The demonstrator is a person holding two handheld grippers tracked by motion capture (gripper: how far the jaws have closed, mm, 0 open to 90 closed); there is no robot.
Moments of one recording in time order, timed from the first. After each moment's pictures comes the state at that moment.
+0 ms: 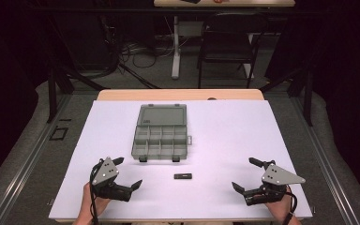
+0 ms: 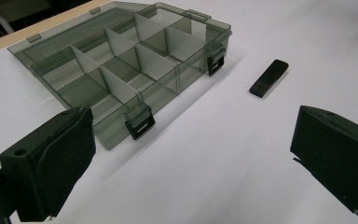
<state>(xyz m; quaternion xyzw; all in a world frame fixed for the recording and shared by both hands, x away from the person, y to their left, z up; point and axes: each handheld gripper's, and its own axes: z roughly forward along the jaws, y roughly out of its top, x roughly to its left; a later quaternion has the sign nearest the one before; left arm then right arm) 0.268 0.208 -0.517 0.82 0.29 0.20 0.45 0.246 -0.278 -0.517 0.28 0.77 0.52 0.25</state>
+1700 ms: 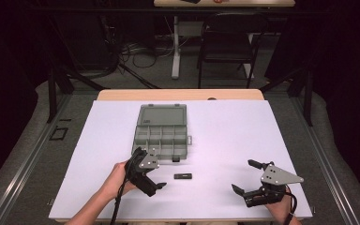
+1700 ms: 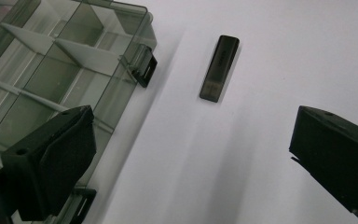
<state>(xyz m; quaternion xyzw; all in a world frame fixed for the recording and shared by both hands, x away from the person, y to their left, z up) 0.312 0.121 -0.502 0.93 0.14 0.11 0.31 0.246 -0.278 -0.521 0.28 0.78 0.51 0.23</state>
